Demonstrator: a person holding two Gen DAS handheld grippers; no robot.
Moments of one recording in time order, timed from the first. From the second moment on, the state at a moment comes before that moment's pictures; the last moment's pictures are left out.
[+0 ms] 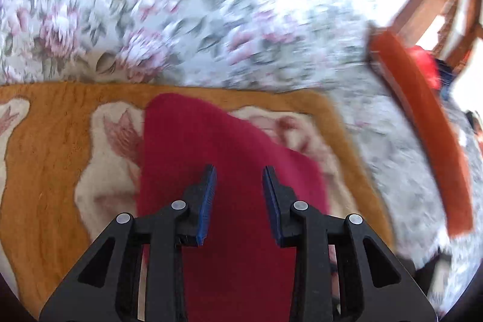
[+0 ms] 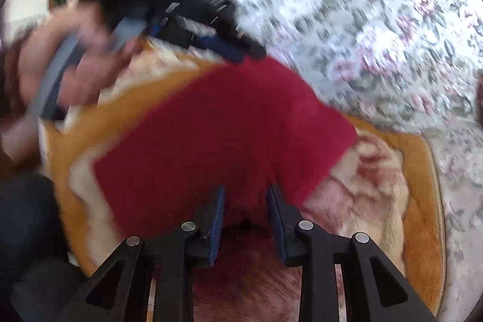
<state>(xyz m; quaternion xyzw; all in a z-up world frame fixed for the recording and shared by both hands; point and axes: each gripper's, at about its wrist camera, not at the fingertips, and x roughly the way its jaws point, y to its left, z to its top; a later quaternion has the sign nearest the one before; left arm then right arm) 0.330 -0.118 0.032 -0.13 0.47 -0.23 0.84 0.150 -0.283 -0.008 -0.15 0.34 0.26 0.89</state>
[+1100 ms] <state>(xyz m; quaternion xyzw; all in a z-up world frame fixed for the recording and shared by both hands) 0.340 -0.122 -0.031 -0.09 0.43 -0.16 0.88 0.156 -0.288 -0.027 -0.14 0.30 0.34 0.88</state>
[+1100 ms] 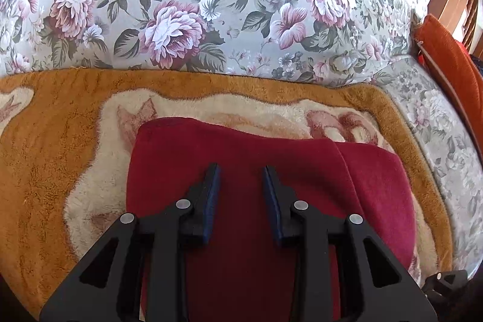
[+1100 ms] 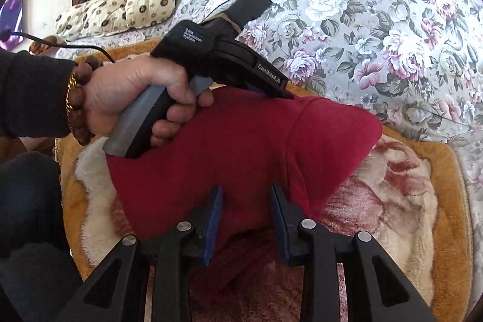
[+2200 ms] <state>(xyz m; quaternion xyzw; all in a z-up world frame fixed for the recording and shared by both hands) 0.340 -0.123 -0.033 -0.08 0.43 -0.16 0.89 0.319 -0.310 -0.025 0.05 0.41 0.24 0.88</state>
